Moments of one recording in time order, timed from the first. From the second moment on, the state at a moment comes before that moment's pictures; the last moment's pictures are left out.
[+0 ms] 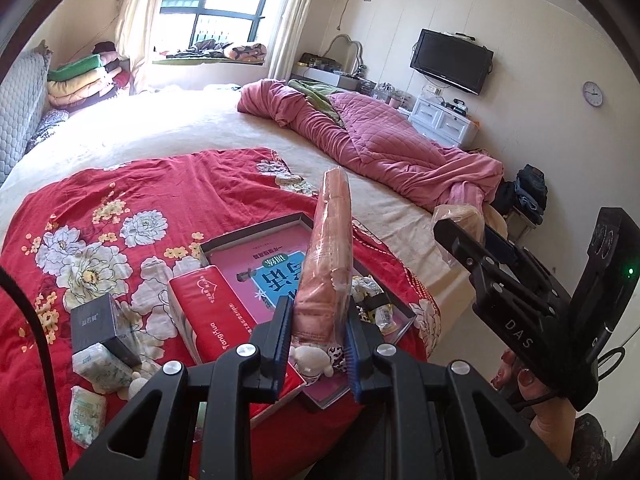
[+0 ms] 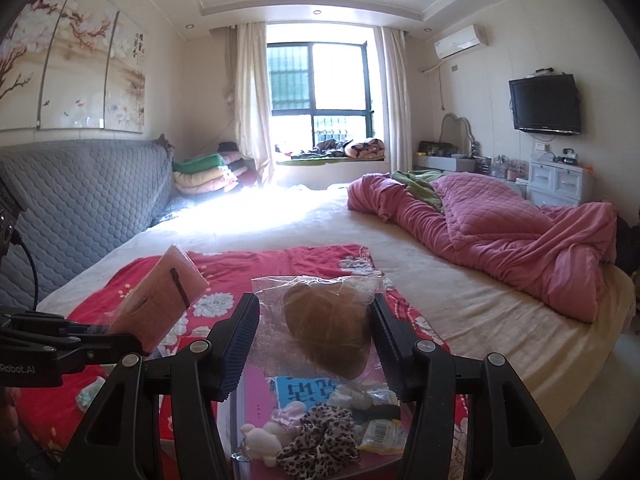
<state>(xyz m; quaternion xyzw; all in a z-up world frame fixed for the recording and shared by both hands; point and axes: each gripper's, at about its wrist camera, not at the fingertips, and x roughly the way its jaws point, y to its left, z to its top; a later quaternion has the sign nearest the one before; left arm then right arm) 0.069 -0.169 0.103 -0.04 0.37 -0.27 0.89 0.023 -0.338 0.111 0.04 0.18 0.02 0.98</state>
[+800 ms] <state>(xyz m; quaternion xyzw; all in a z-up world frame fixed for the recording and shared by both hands) 0.094 -0.238 0.040 -0.03 0.44 -0.32 0.84 0.032 -0.403 0.067 0.08 0.23 -0.06 0.97</state>
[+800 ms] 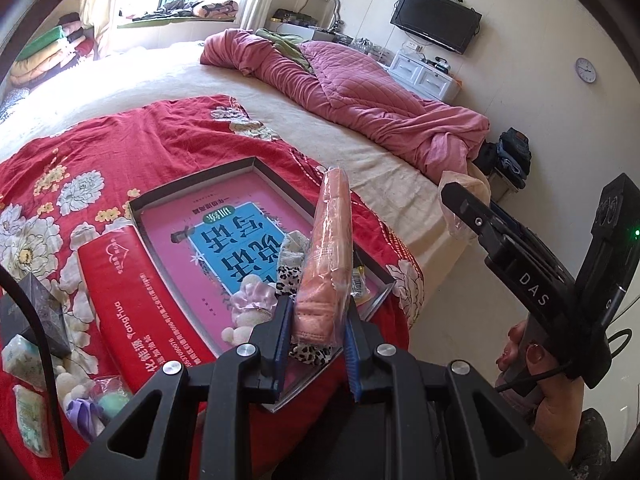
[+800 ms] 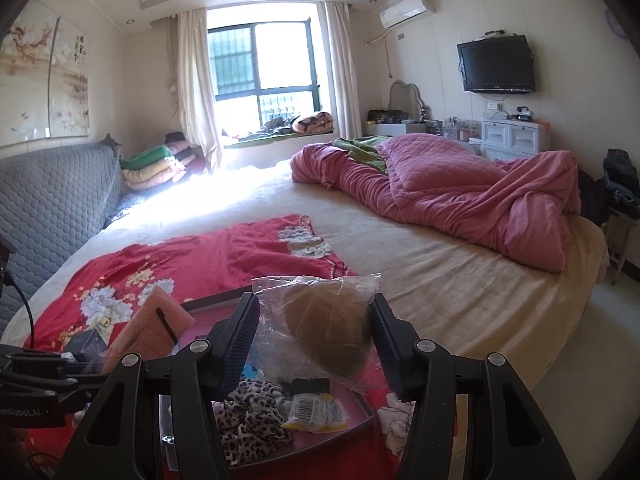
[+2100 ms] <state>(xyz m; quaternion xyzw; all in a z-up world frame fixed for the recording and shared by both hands) 0.125 -0.260 -0.030 -0.02 0.51 -0.30 0.81 0.099 -0.373 -0.006 0.09 0.35 0.03 0.93</state>
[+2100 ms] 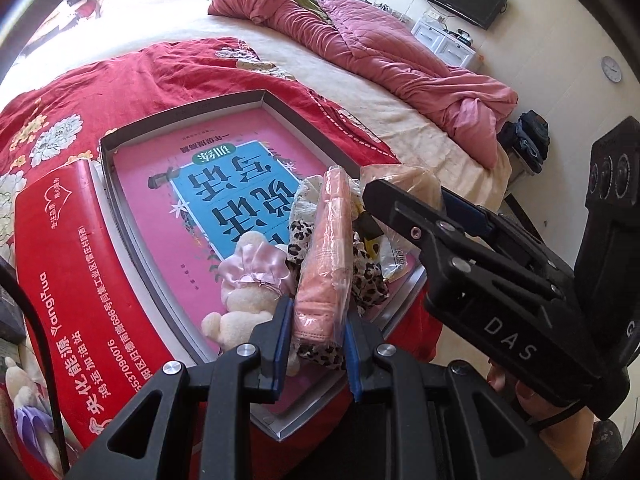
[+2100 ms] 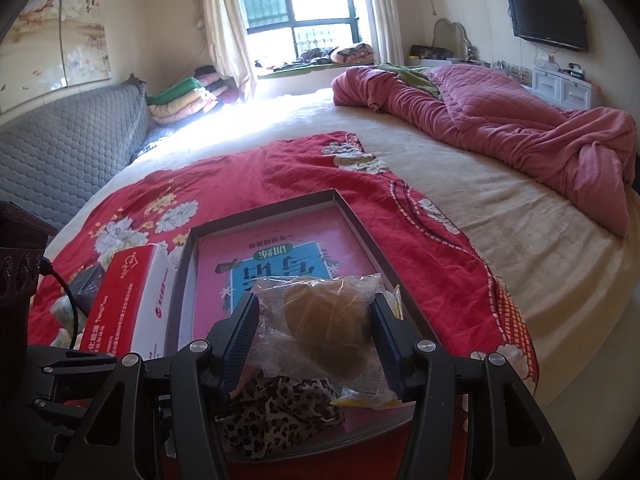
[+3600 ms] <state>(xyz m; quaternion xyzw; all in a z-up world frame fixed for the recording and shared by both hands) 0.137 -0.279 -0.041 -0.02 0.55 -0.30 0.78 0.128 -0.390 -0.030 0.14 0.36 0.03 0.92</state>
